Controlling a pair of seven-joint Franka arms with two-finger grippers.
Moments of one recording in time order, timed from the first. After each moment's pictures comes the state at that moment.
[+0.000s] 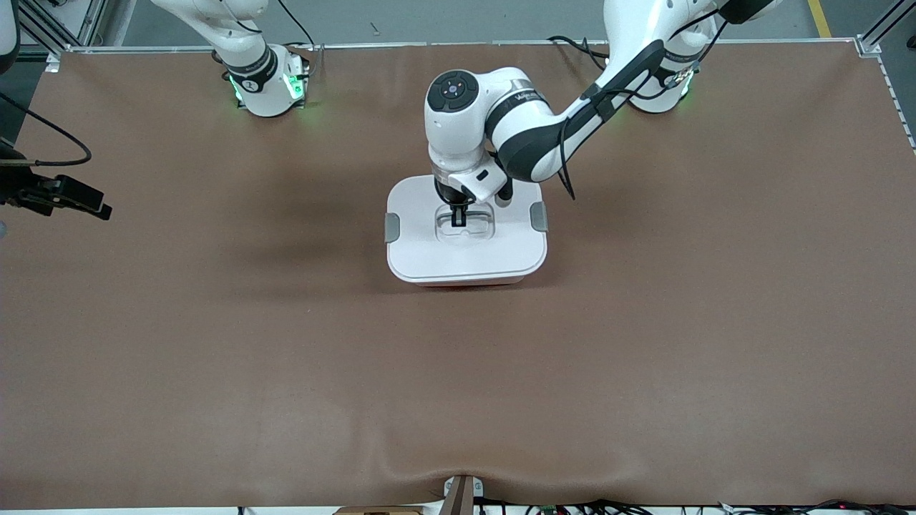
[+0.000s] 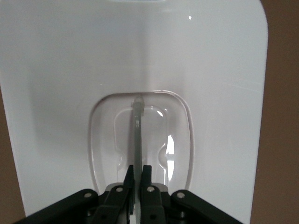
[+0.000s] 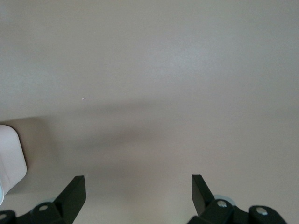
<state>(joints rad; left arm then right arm) -0.33 0.60 -0.70 -1.57 0.48 2.06 -2.72 -0.17 0.05 0.09 -1.58 0.02 1.58 0.02</state>
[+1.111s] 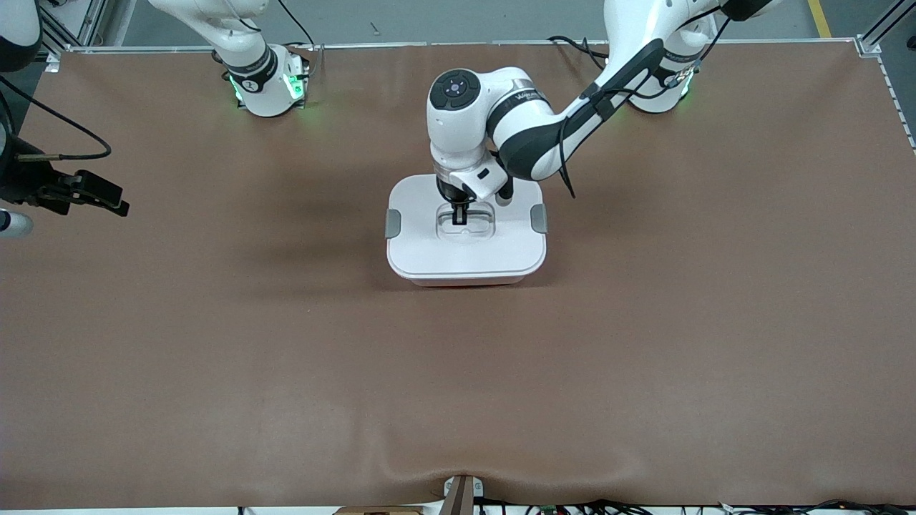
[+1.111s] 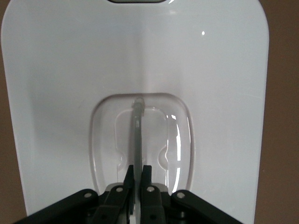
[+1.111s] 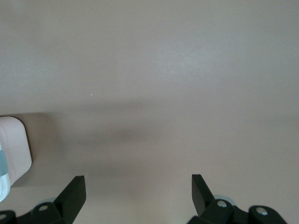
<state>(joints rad) -0.32 0.59 -0.70 -1.61 0.48 2.09 -2.71 -0.09 0.04 0.06 -1.58 0.02 1.57 0.02</state>
